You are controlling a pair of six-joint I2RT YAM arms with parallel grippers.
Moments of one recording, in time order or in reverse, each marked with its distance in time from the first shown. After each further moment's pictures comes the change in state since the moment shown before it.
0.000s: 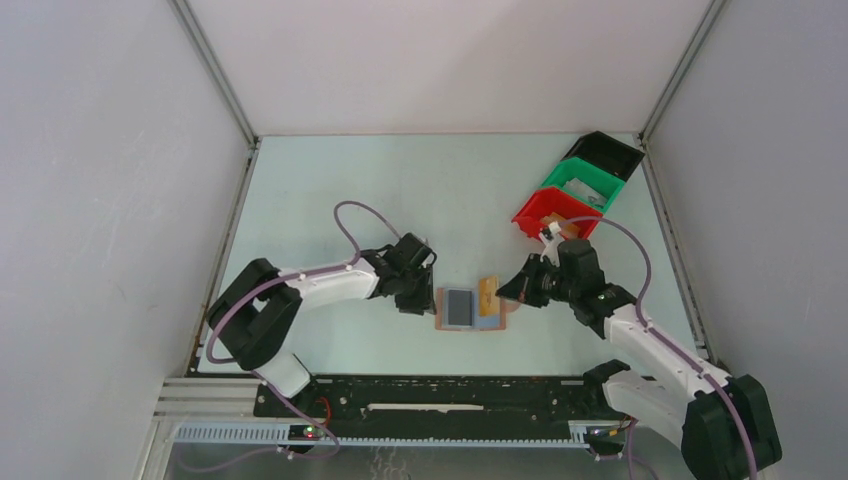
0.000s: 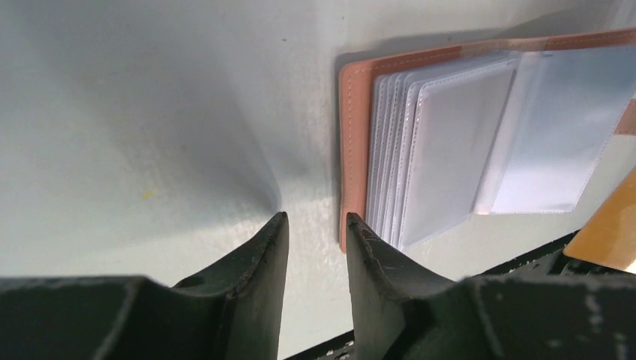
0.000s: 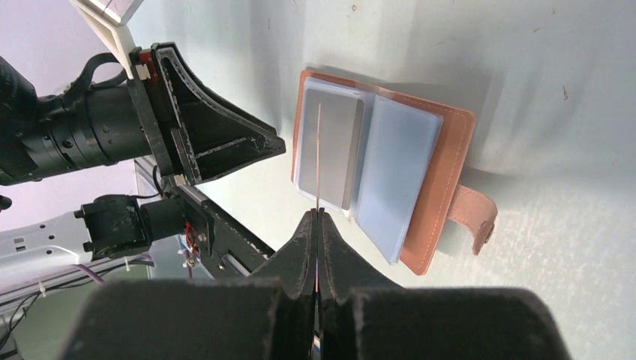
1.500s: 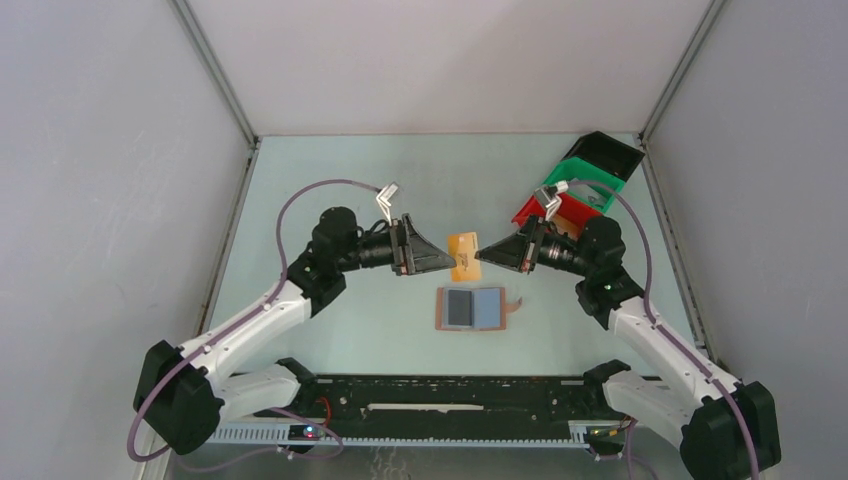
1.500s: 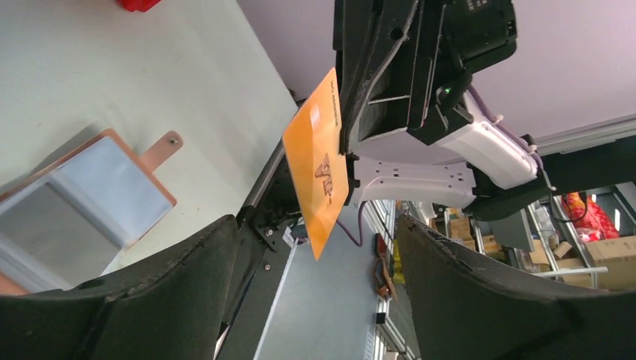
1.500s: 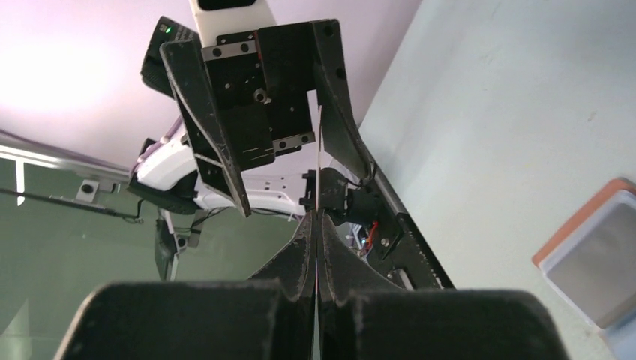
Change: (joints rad) left arm 0.174 -0.519 -0.113 0.540 0.589 -0.164; right arm -0.014 -0.018 0.139 0.478 -0.382 0.359
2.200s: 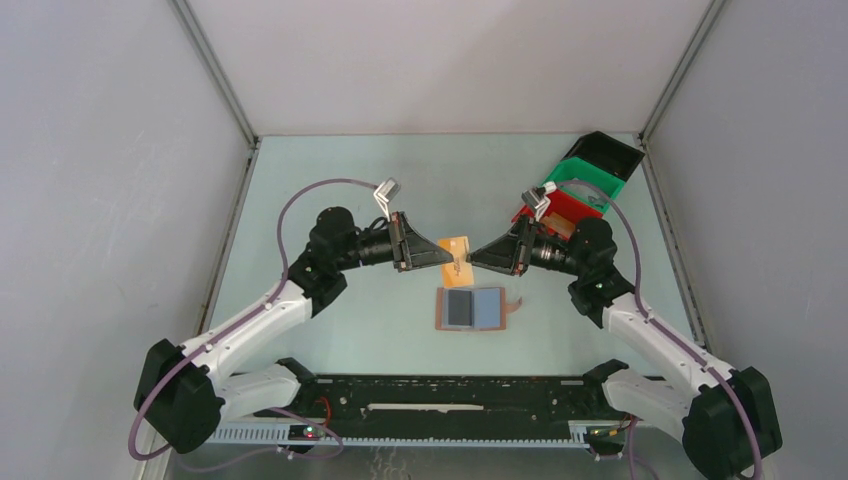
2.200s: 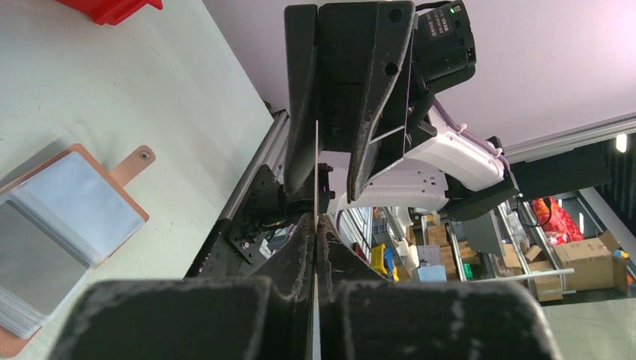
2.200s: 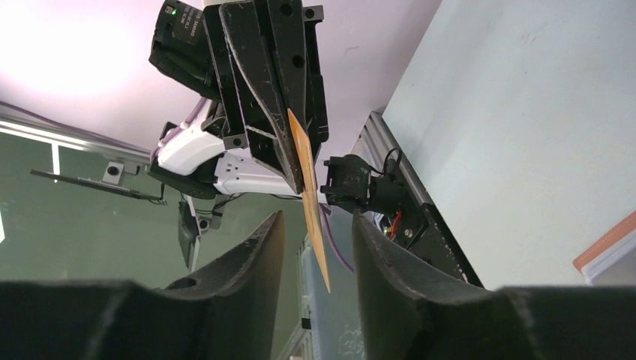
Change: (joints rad) left arm 0.000 0.006 -0.010 0.125 0.011 -0.107; right arm 0.067 0.046 -0.002 0.108 -0.017 0.084
